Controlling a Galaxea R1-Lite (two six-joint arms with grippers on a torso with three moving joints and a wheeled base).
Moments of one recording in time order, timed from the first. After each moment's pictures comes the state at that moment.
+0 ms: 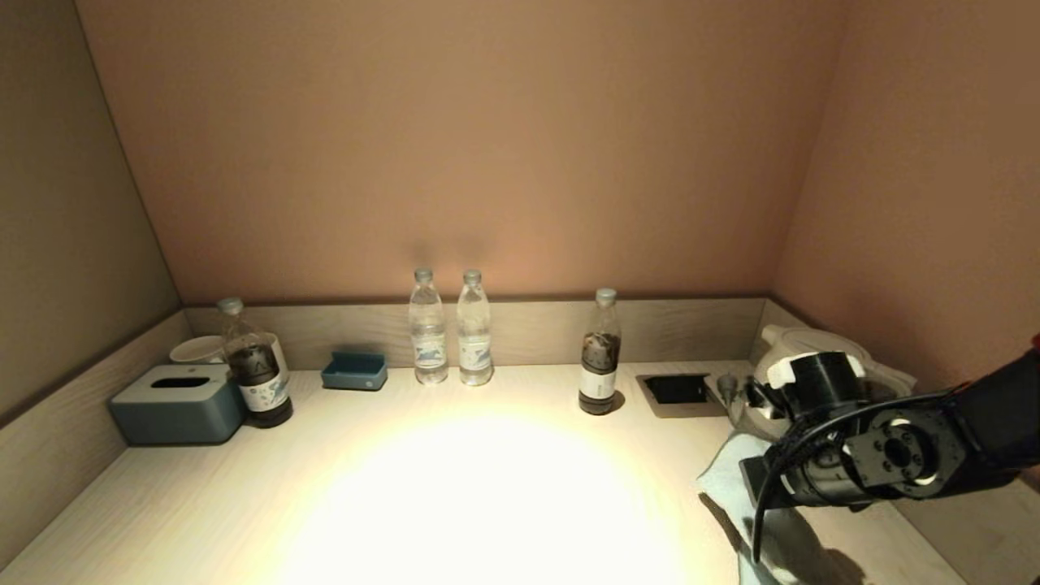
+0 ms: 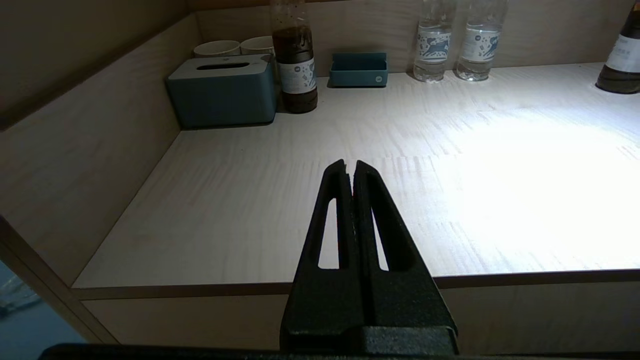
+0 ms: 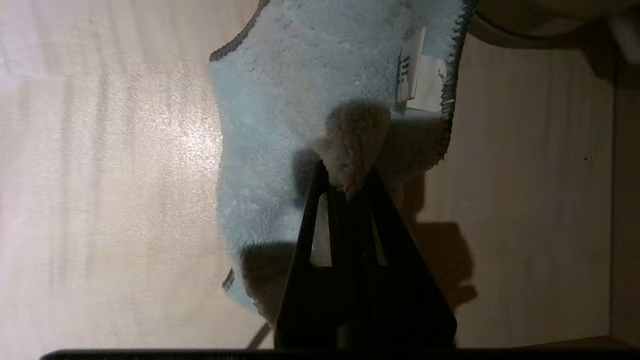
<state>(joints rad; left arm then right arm) 0.01 0.00 0.00 0.01 -0.01 0.04 0.07 1.82 -0.73 -0.12 -0.15 -0.01</state>
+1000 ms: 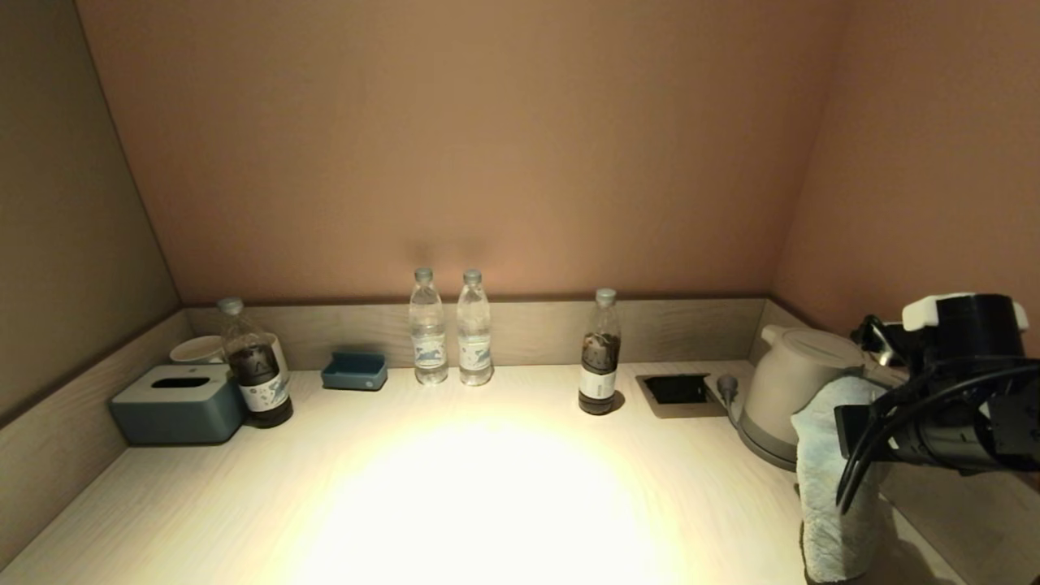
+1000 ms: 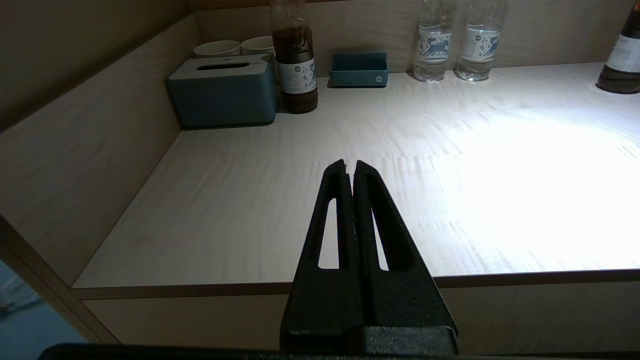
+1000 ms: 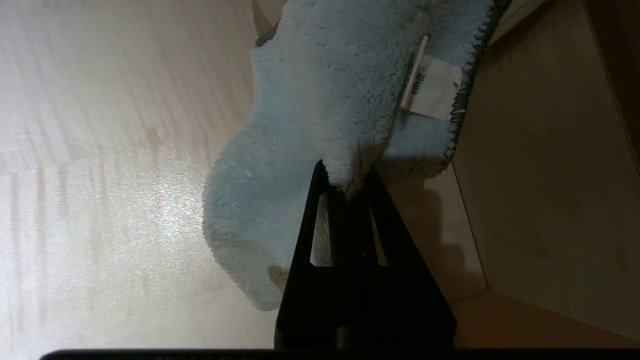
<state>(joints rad) 0.01 0.00 0.00 0.01 -0.01 0.04 -0.15 1.60 -0.78 -0.05 -0.15 -0.05</state>
